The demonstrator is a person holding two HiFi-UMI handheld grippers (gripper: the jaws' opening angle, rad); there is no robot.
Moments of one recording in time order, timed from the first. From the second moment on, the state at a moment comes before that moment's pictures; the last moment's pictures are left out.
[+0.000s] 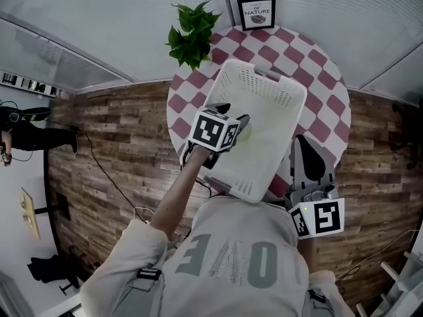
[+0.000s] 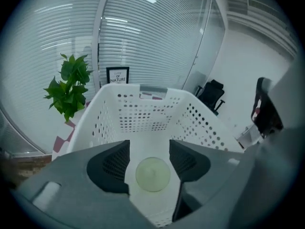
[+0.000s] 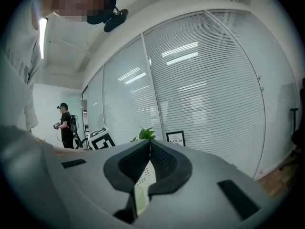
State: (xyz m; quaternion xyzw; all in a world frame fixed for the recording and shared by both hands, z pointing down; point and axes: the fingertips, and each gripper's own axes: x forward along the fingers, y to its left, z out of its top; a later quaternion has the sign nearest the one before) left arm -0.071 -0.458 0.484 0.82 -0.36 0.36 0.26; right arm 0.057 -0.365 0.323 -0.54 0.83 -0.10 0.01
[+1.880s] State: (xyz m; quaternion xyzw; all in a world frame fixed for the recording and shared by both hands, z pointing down) left arm -0.088 -0.437 0.644 0.70 -0.34 0.52 0.35; right arm 0.052 -0.378 0.337 -0.55 0.83 -0.10 -0.01
